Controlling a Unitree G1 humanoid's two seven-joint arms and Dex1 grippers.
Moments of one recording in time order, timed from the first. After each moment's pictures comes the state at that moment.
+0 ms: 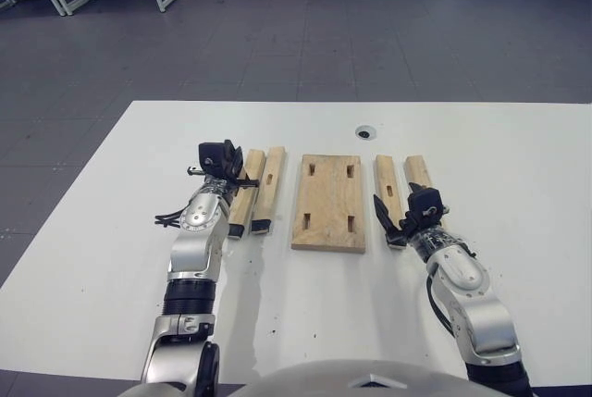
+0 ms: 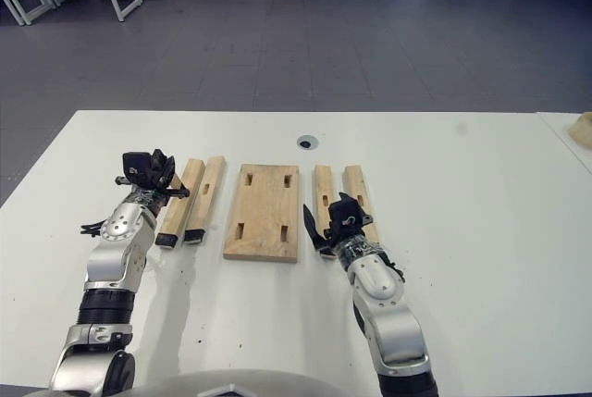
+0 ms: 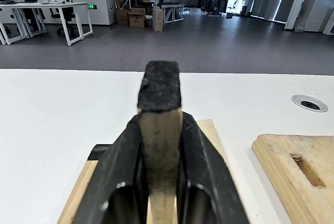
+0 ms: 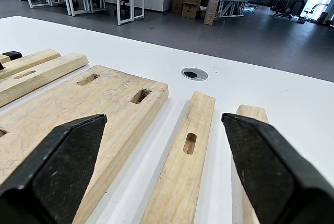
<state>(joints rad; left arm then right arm) -0.21 0.21 0.10 0.12 -0.19 0.25 -0.09 0.14 -0.17 0.16 -0.44 0.02 0.42 0.17</state>
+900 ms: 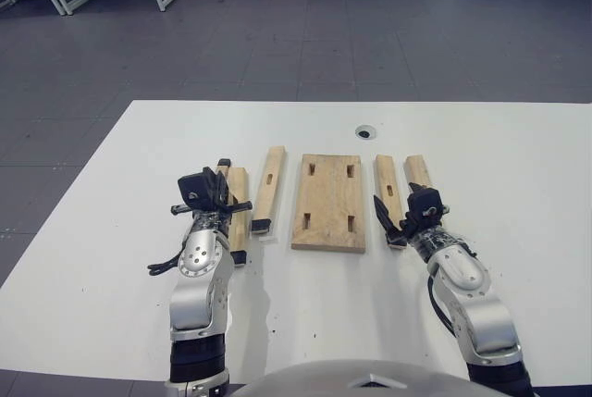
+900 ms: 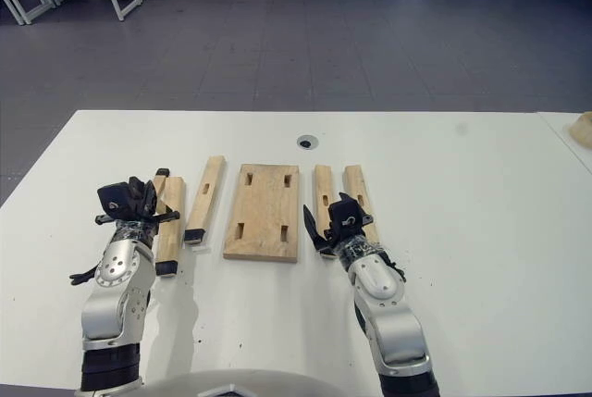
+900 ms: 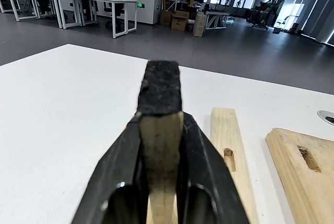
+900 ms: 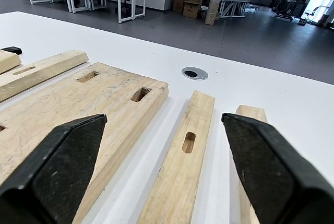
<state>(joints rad) 0.07 0.04 0.11 -0.27 -0.16 0.37 0.09 0.14 -0.18 0.16 -0.44 0.00 0.42 0.18</state>
